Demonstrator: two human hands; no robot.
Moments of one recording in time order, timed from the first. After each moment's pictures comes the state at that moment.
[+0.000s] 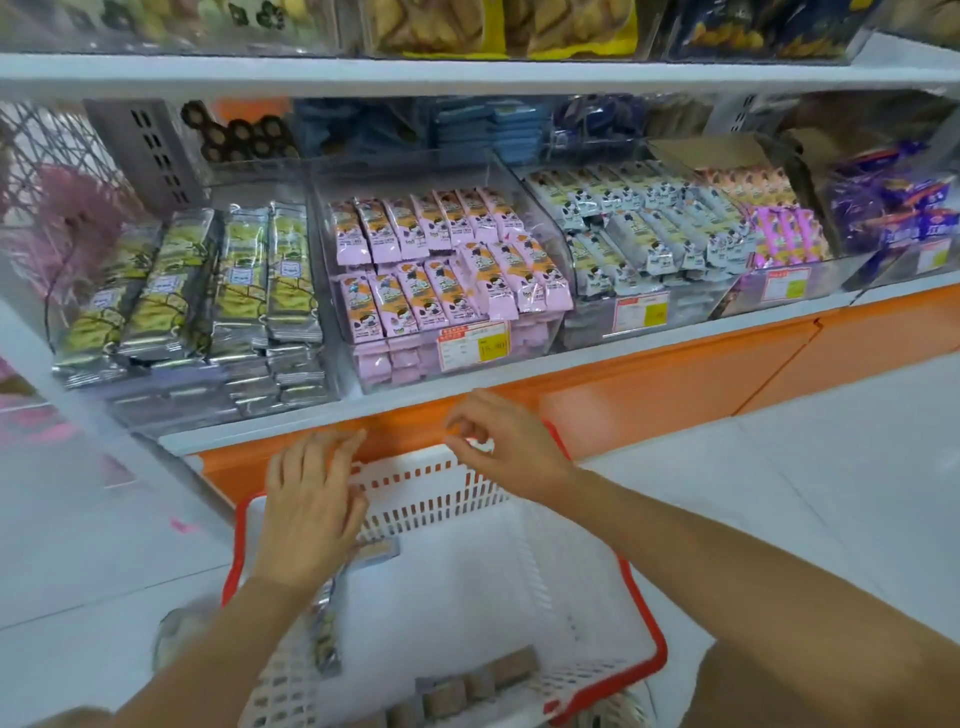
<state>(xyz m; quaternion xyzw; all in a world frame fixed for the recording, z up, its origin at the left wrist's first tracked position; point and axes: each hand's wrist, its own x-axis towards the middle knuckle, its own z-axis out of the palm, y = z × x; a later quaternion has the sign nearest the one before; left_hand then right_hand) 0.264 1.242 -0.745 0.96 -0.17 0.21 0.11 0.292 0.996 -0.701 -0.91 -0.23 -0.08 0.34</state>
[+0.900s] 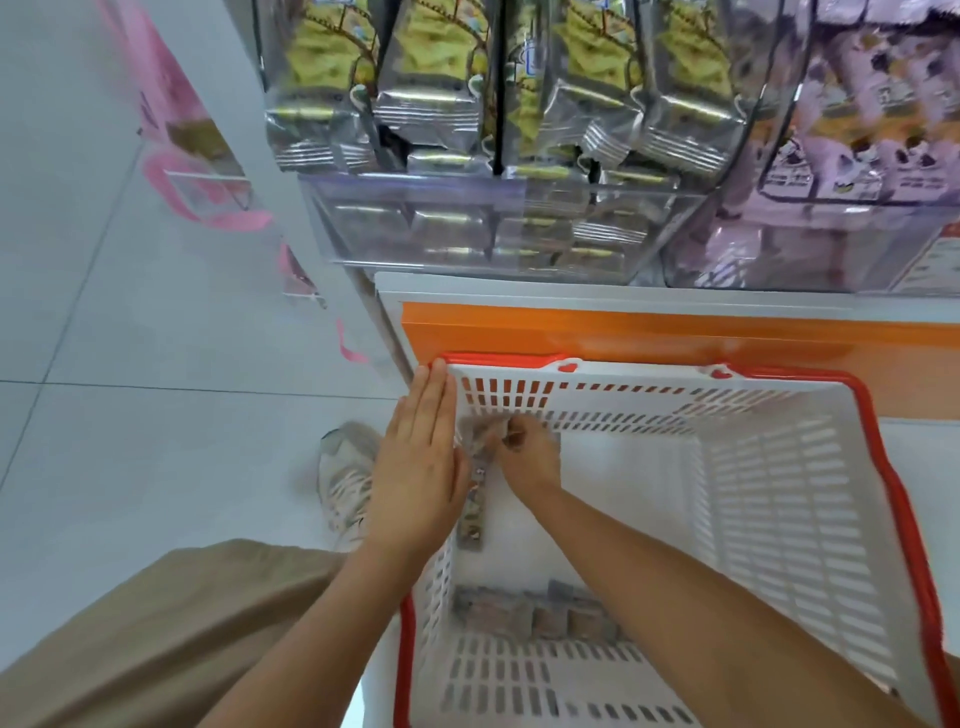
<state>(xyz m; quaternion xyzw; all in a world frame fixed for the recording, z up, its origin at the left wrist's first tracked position) 0.232 1.339 -0.862 0.98 -0.01 0.03 0.19 0.291 1.202 -0.956 -0.85 0.14 0.22 0.47</state>
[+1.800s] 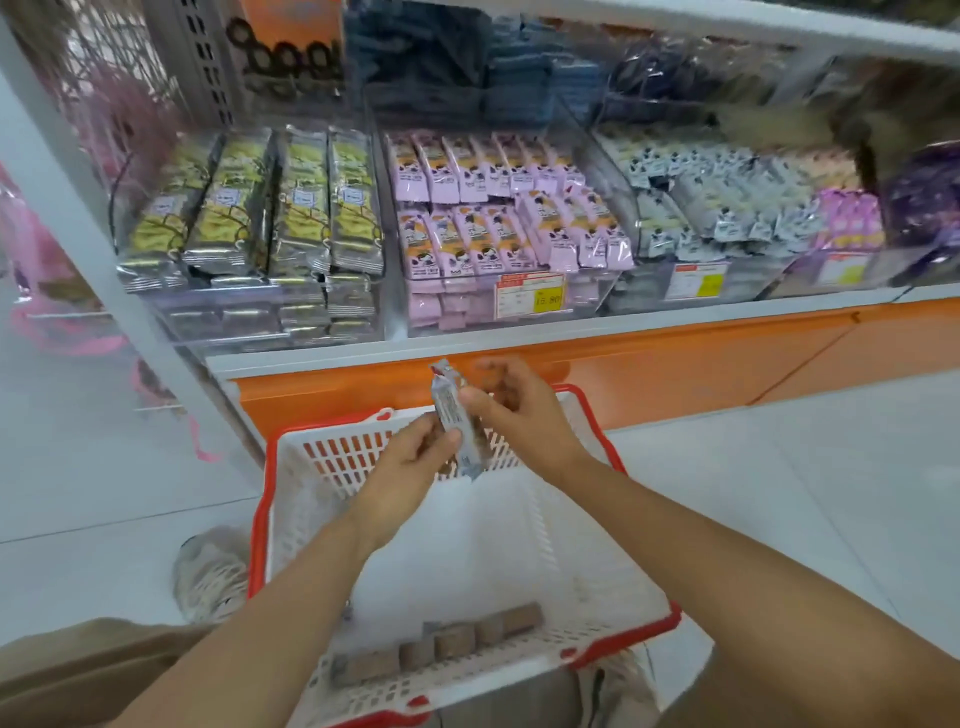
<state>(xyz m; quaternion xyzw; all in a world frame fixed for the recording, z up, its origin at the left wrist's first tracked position) 0.243 1.204 -0.748 0.71 -0.03 -0.15 0.69 0.270 1.043 -0.717 -0.81 -0.05 0.01 0.58</state>
